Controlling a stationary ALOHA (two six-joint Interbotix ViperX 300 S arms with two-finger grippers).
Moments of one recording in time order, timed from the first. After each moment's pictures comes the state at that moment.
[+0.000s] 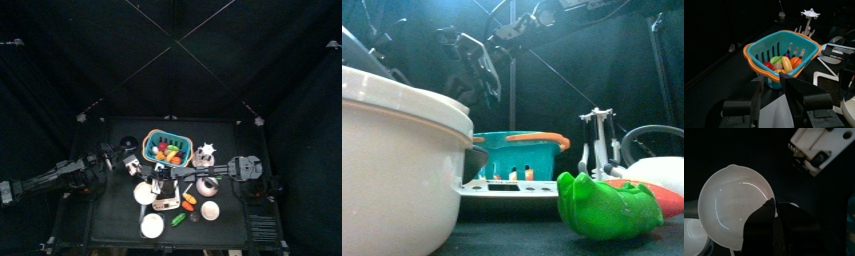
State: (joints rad) left arm 0.51 -1.03 1.27 -0.05 -0.01 0.01; right arm -0.04 0.31 0.04 0.07 0.47 0.13
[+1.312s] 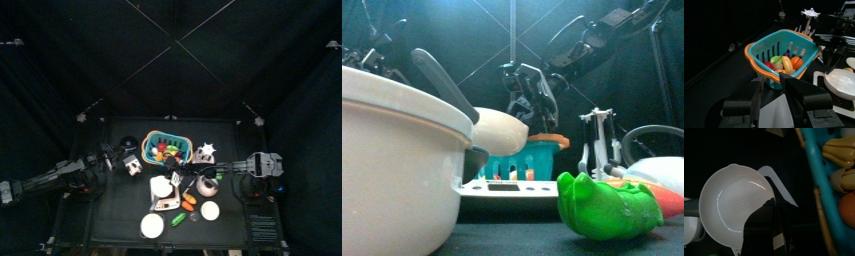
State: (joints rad) left arm 0.51 -1.03 1.27 -0.05 -0.01 0.01; right arm -0.13 0.12 0.48 0.31 0.19 0.13
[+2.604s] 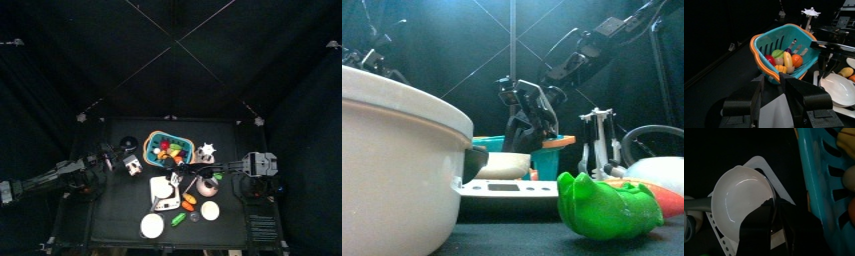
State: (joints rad) left arm 0.51 -1.03 1.27 -0.05 -0.01 0.01; right arm -0.13 0.17 0.46 0.30 0.22 0.13
